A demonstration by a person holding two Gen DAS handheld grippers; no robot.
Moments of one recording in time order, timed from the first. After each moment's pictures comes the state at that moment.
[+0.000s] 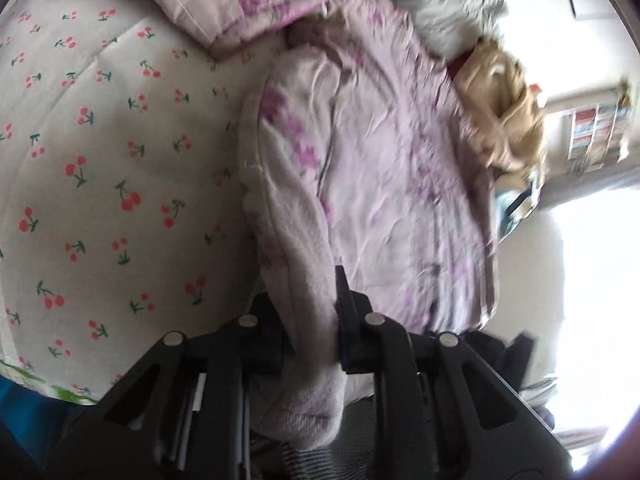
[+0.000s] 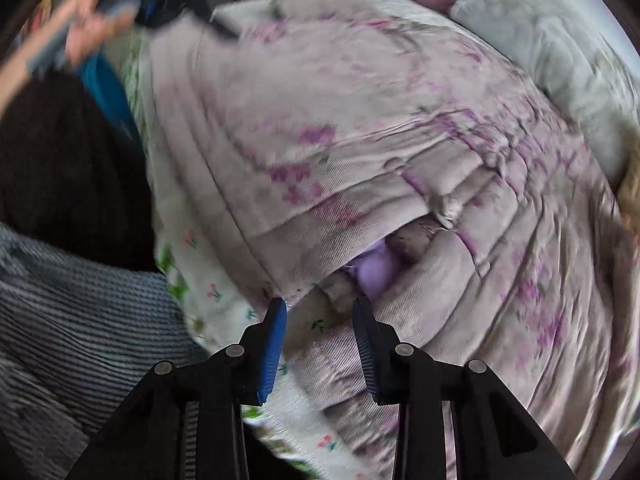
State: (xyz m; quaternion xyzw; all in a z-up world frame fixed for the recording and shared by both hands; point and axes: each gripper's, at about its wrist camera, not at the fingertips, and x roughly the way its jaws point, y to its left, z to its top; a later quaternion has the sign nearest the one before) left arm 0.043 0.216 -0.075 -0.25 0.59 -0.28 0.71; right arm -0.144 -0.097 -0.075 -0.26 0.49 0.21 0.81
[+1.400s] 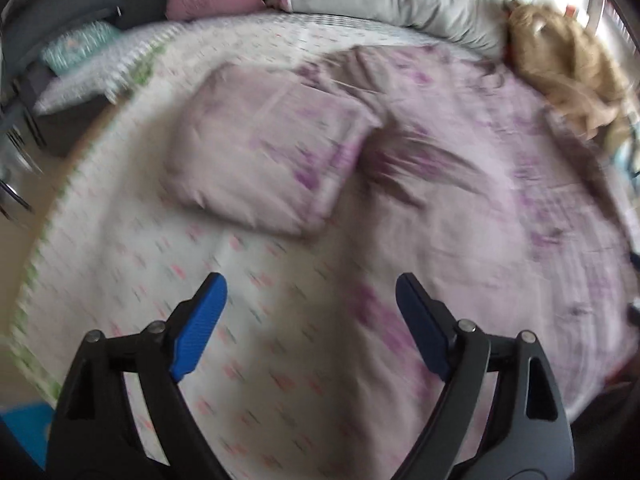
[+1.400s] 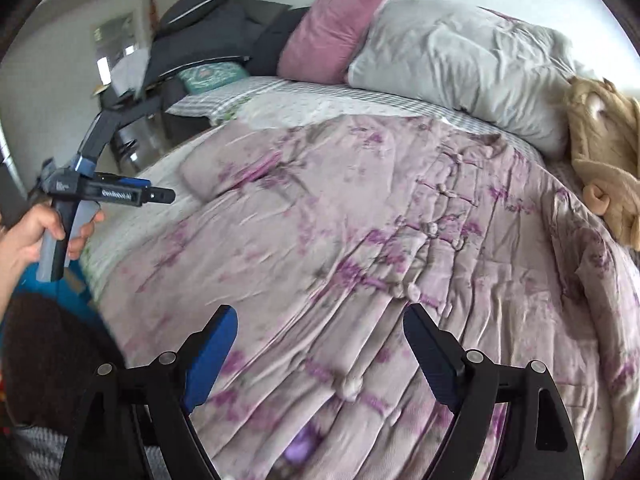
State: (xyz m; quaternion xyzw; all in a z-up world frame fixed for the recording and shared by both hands) left arm 0.110 0.192 -0.026 0.06 0.47 -0.11 0.87; right arm -0.043 -0.123 0.019 -0.03 0.38 0.14 0.91
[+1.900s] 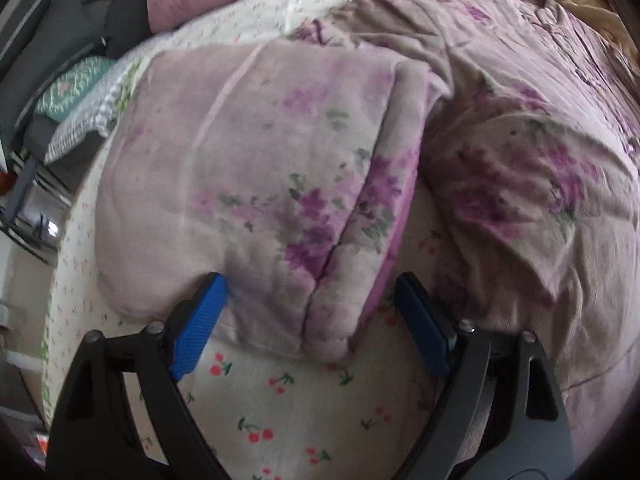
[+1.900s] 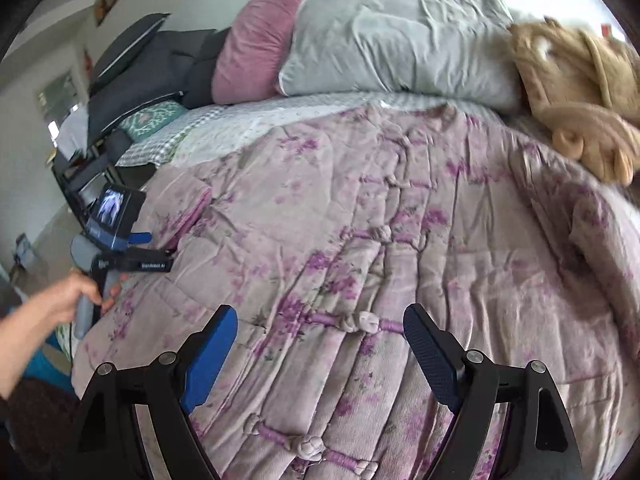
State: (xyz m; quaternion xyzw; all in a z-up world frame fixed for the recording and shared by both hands) left arm 0.198 0.153 -0.097 0.17 0.47 -0.07 0.86; right arm -0.003 -0.167 0.003 0.07 0.38 0.06 0.92
